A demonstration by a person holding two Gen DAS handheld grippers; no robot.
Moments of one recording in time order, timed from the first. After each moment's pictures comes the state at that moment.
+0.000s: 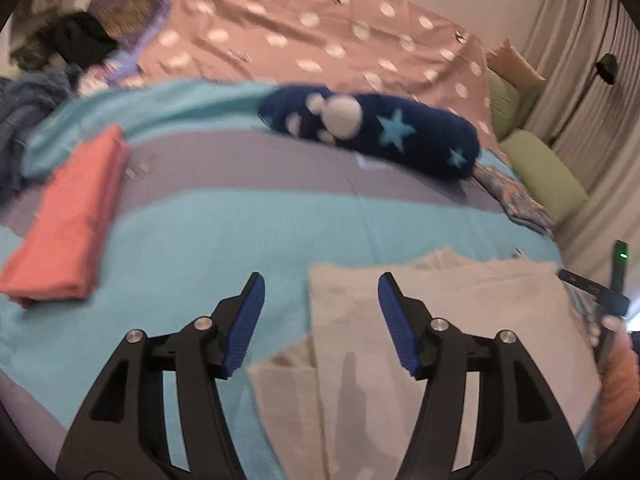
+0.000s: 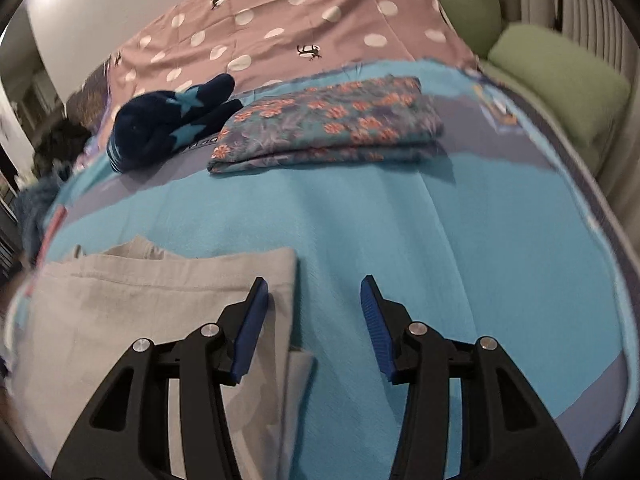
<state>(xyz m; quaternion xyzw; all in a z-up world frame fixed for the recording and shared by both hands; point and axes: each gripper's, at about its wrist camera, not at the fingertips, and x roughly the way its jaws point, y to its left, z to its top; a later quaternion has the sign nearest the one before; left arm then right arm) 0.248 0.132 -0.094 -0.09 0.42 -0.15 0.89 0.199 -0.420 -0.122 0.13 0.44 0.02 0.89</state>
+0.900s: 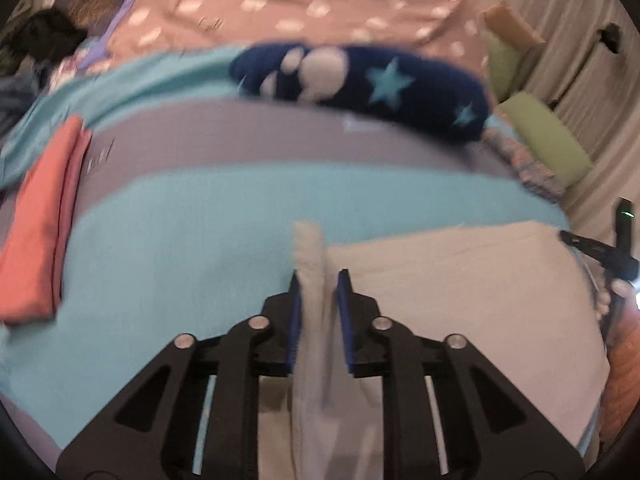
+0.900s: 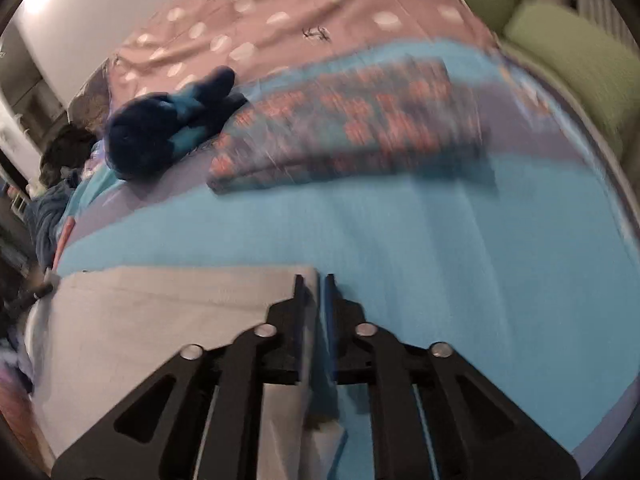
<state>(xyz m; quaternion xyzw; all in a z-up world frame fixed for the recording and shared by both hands) 0.283 0.105 -0.124 -0.06 0.47 -0.15 0.87 0.231 -0.414 -0.127 0.16 0.45 0.04 0.88</state>
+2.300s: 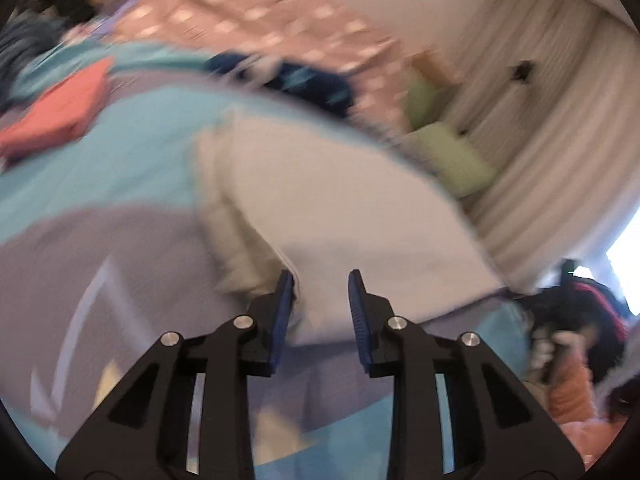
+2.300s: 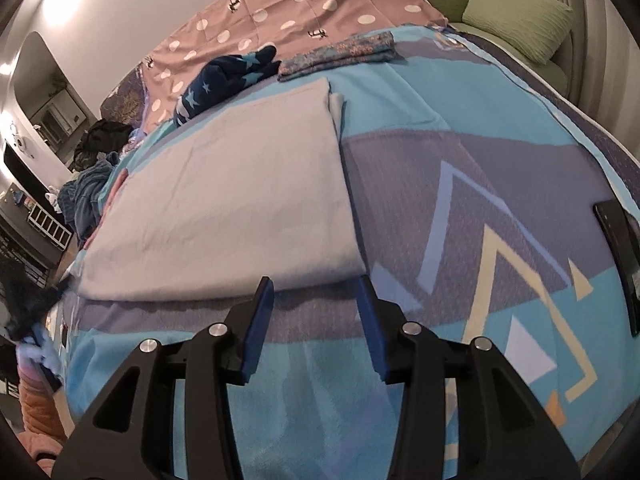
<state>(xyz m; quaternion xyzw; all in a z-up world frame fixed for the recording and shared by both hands) 0.025 0.140 -0.090 -0.16 0.36 -0.29 0.87 -0.049 -0.368 -0.107 0.17 0.45 0.03 0.88</state>
